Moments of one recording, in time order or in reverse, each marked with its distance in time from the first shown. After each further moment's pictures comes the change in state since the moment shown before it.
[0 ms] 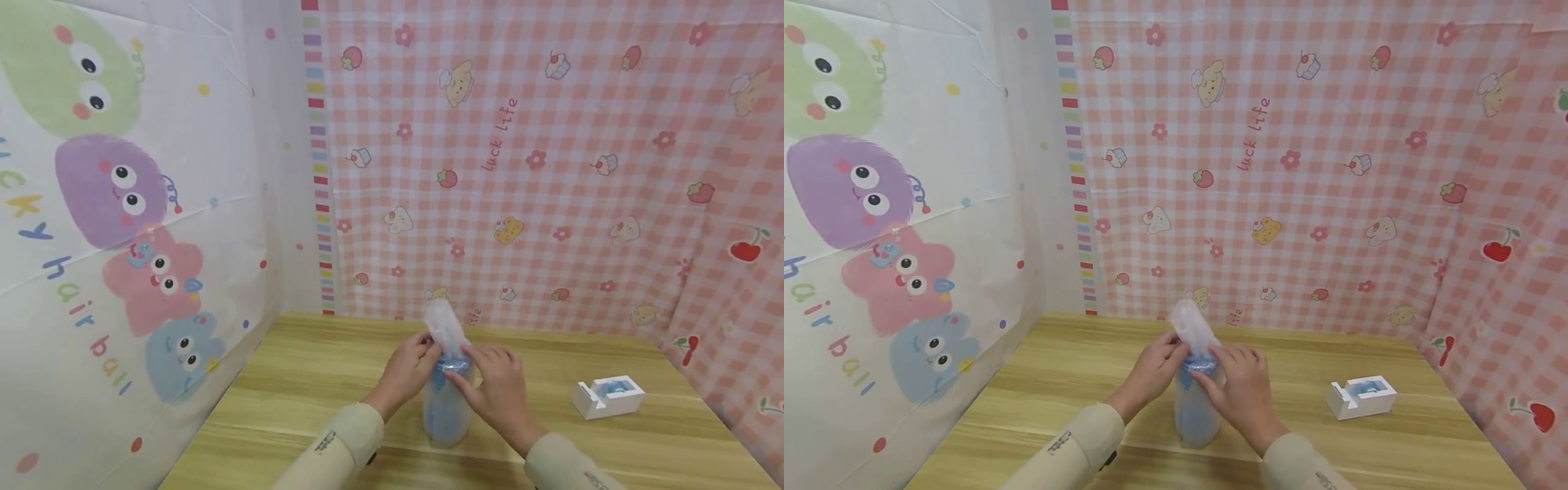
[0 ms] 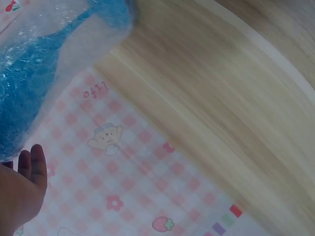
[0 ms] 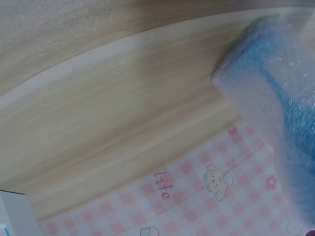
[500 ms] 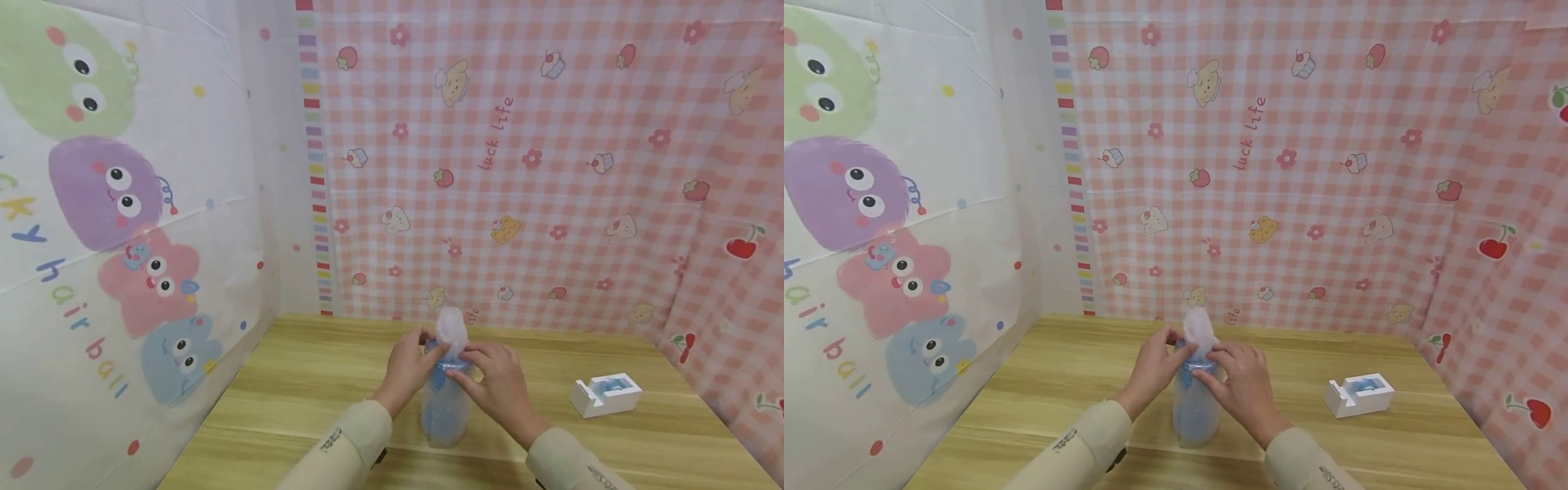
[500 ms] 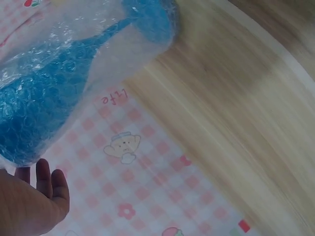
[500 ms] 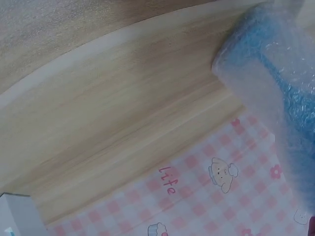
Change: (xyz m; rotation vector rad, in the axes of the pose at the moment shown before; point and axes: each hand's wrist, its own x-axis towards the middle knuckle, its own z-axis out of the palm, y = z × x) left_hand 0.009 0.012 0.008 -0.031 0.139 -0.133; right_hand 0.003 0.008 -0.005 0.069 -0.075 0.017
